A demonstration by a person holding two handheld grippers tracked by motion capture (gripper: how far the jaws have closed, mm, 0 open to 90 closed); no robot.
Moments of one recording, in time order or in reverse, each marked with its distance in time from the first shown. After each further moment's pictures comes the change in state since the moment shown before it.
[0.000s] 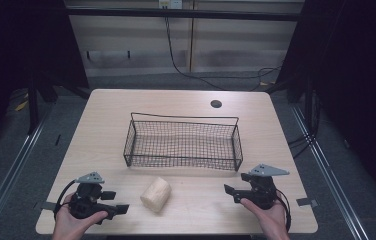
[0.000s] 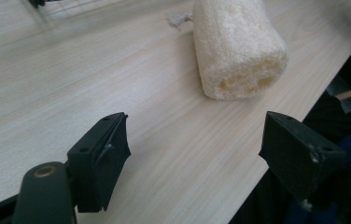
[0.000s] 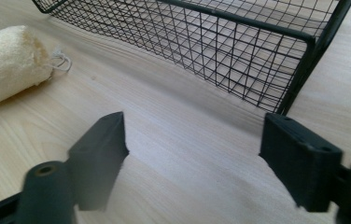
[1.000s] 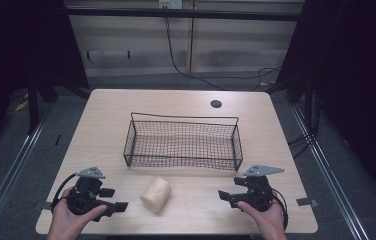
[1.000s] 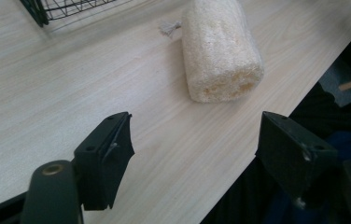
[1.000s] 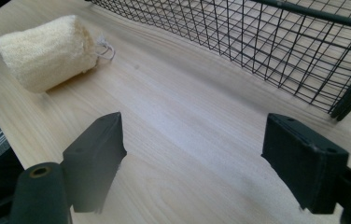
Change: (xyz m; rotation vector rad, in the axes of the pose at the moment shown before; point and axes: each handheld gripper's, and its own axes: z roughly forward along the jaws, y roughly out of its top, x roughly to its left) left arm -0.018 0.024 -0.015 0.084 0.007 0.040; right arm 0.014 0.008 -0.002 0.070 0.126 -0.007
